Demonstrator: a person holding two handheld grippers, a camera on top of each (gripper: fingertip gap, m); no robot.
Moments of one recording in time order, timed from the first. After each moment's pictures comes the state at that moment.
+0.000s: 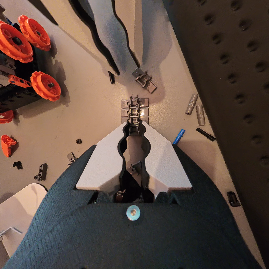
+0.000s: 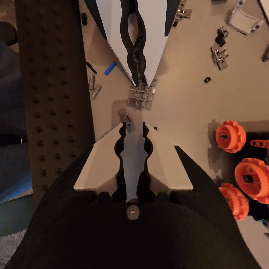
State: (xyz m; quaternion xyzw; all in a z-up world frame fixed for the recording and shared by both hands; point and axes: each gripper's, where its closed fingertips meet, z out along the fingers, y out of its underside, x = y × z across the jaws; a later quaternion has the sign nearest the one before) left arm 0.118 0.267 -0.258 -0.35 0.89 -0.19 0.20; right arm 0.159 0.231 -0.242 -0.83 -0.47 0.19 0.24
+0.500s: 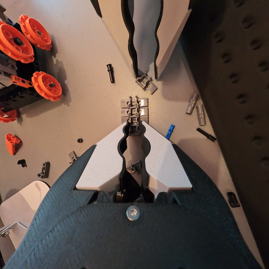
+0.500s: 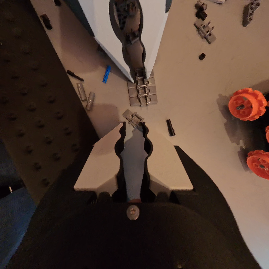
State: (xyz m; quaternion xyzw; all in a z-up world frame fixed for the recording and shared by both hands) left arm 0.118 0.268 -0.258 -0.35 0.89 -0.17 0.21; right arm 0.146 0.222 -0.260 -0.89 -0.34 0.09 0.29
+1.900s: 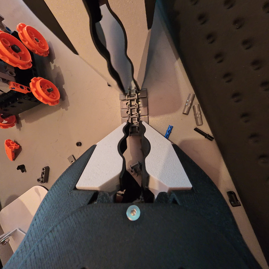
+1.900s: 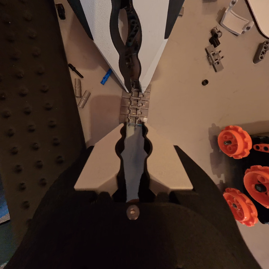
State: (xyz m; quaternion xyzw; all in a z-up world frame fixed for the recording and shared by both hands) left arm 0.117 0.264 -0.258 -0.34 0.90 -0.18 0.21; right arm 0.145 0.241 -0.260 -0.84 -0.45 0.12 0.27
